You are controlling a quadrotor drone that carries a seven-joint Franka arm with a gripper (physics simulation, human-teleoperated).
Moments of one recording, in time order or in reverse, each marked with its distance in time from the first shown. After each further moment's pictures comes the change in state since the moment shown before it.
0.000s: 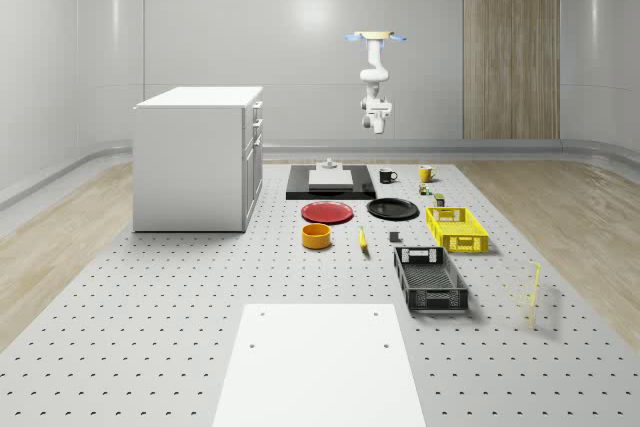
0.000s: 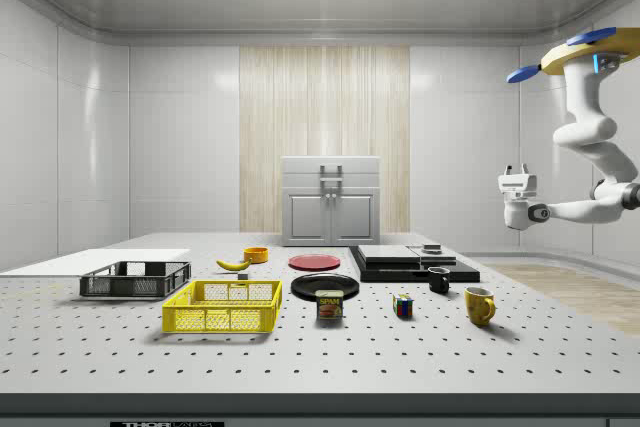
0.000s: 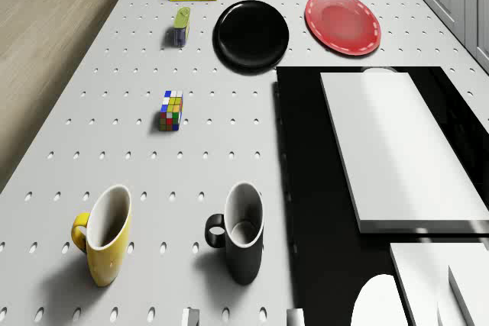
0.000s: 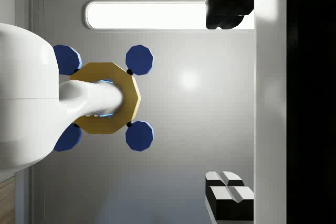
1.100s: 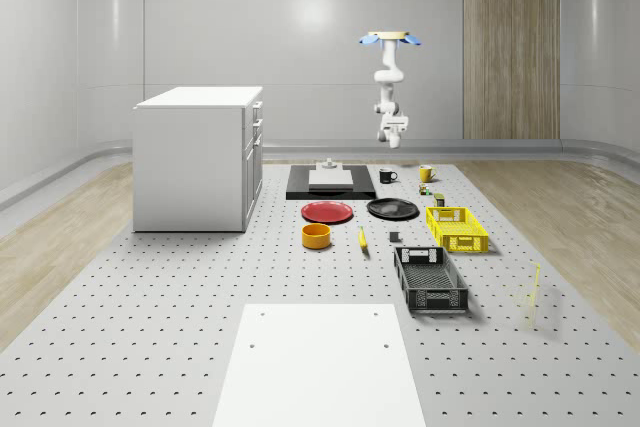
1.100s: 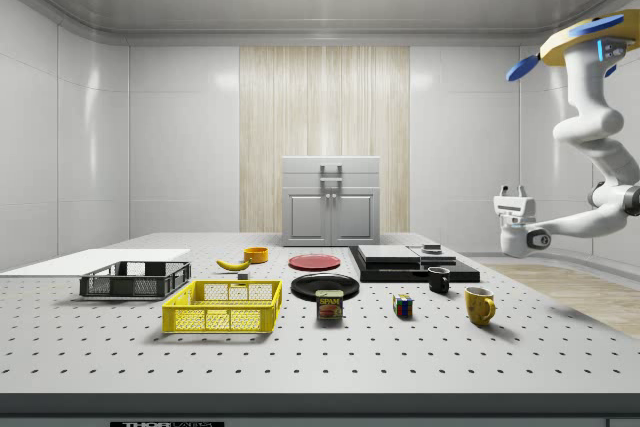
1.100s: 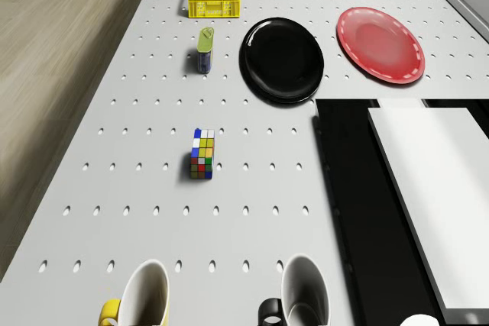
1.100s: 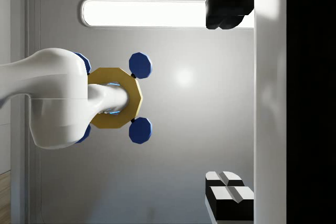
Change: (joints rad) arm -0.006 0.085 0.004 0.293 0.002 -0.191 -0.003
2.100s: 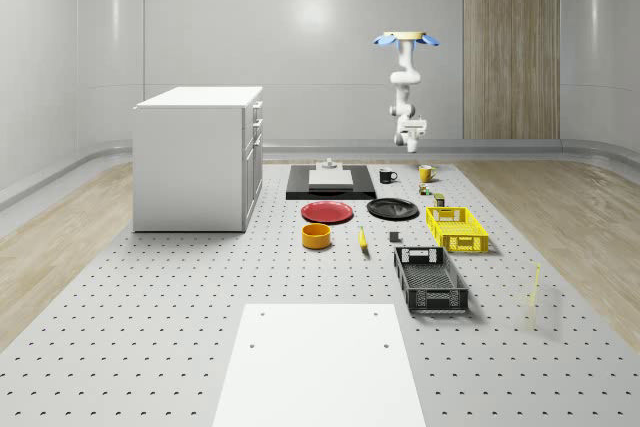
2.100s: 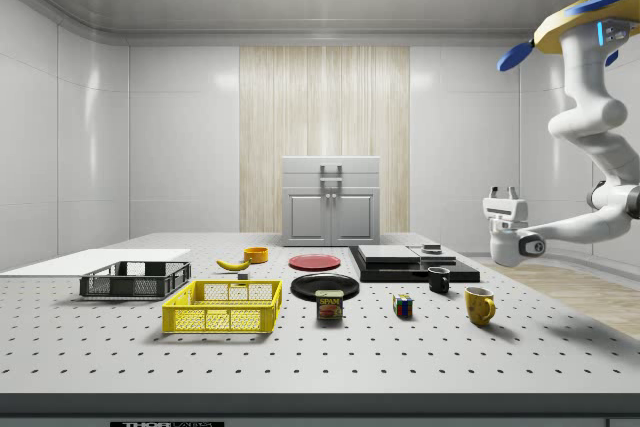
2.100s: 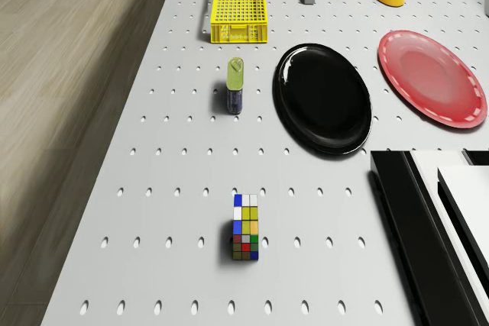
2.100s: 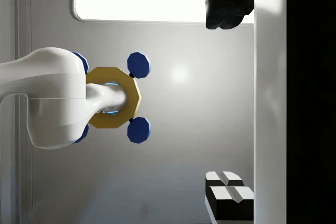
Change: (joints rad) arm -0.003 -0.007 0.003 -0.003 -0.002 0.011 -0.001
